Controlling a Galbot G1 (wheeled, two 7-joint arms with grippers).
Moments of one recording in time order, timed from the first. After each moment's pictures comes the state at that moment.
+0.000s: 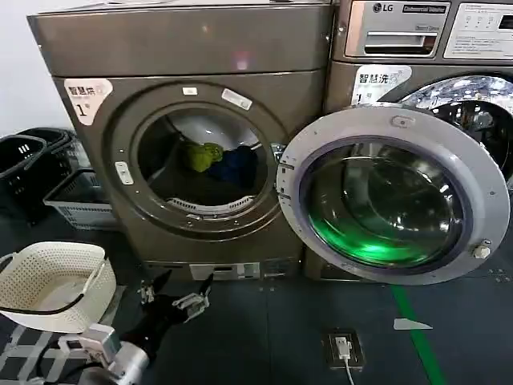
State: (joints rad) left arm 1.52 -1.48 -0.64 -2.50 -0.21 0.67 0.21; right arm -1.94 0.86 2.83 1.65 0.77 -0.23 -0.25
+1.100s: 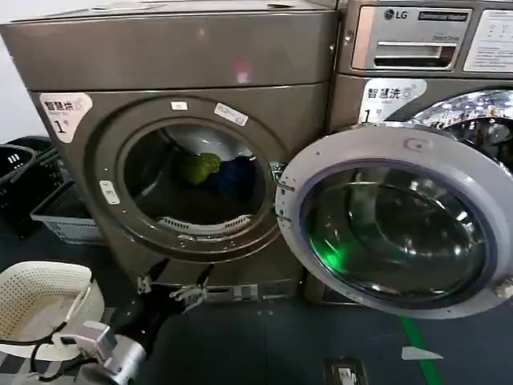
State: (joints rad) left arm 1.50 -1.48 -0.66 -2.47 -0.16 0.64 0.17; right arm -1.95 0.87 2.86 1.65 0.78 -0.22 -0.27
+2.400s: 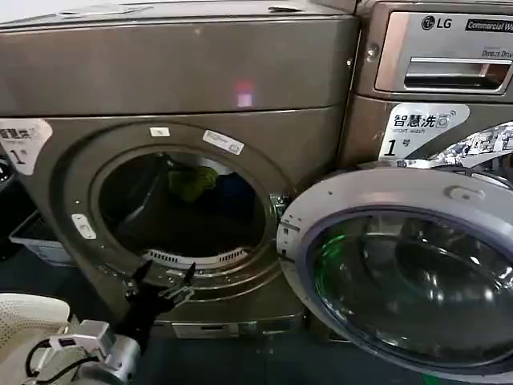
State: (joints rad) left arm 1.51 -1.47 -0.65 -2.47 -0.16 0.64 0.06; right arm -1.96 0.87 2.87 1.66 0.79 -0.22 -0.28
